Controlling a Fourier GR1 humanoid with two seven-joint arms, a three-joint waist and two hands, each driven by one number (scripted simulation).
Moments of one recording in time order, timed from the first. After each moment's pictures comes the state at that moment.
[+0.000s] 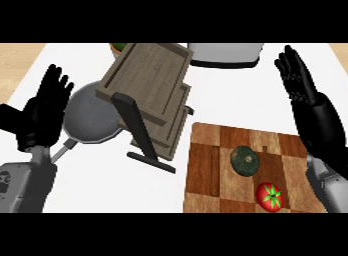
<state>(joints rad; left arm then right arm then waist) -0.28 0.24 0.04 -1.49 0.31 0.25 0.19 -0.30 -0.37 0.20 -1.67 -0.11 -0.16 -0.19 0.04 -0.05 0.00</state>
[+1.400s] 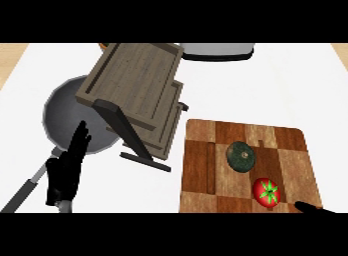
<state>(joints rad) 0.04 0.20 -0.17 -1.45 0.04 0.28 0.02 0.38 -0.49 0.08 -2.09 0.16 -0.41 0.32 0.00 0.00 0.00</state>
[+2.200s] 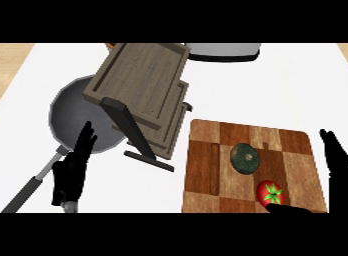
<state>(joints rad) 0.05 0.17 -0.18 -1.44 0.03 0.27 -0.01 0.12 -0.50 0.41 -2.20 0.80 -0.19 1.07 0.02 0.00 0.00</state>
